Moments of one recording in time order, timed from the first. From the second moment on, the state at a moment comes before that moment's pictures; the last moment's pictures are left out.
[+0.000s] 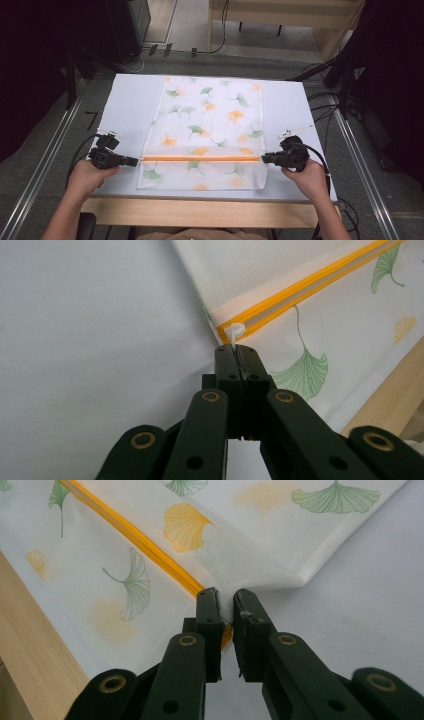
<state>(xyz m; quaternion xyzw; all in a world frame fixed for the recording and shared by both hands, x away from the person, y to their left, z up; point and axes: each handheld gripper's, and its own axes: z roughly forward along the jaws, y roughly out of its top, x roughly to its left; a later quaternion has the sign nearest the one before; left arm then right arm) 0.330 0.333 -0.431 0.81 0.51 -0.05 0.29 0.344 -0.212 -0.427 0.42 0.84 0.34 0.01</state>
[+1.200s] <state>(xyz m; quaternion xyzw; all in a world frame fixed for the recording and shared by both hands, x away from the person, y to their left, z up) 0.333 0.323 -0.444 0.81 0.51 -0.09 0.28 0.347 -0.215 -0.456 0.44 0.85 0.29 0.00</state>
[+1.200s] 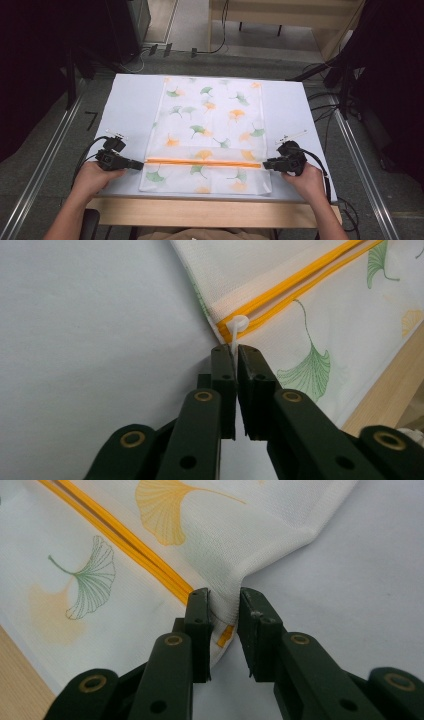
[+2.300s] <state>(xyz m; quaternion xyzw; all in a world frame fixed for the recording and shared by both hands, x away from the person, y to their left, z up) 0.330 0.325 -0.419 0.79 0.49 0.01 0.37 0.346 -0.236 -0.438 0.44 0.82 0.37 0.07</state>
